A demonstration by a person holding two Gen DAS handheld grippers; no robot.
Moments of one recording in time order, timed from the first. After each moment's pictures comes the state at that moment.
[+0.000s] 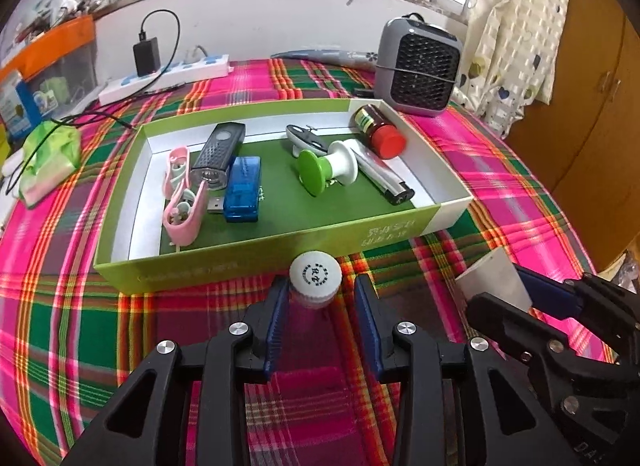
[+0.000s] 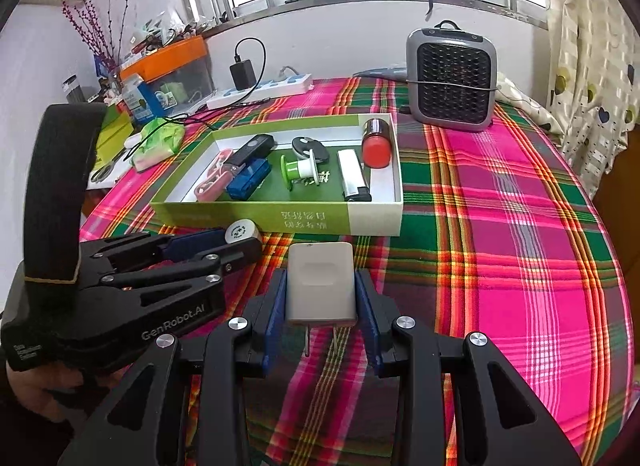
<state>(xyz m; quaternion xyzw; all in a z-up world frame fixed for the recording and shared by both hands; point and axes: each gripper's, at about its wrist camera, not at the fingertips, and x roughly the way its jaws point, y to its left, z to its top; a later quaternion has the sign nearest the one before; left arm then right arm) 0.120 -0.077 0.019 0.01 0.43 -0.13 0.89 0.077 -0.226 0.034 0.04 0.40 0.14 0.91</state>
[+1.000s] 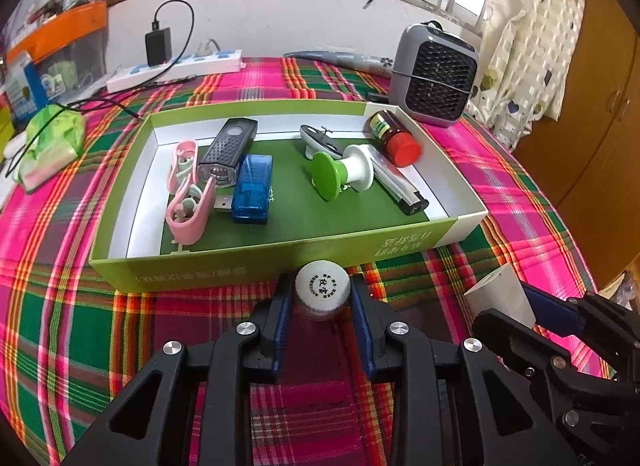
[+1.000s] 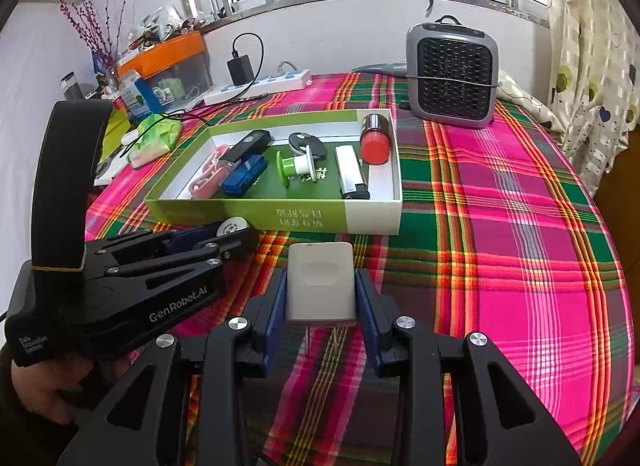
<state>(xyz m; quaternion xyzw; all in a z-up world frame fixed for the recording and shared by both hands) 0.127 -0.070 0.013 -0.02 0.43 -0.12 0.89 0.082 -0.227 0.030 0.03 0.41 0.14 0.90</state>
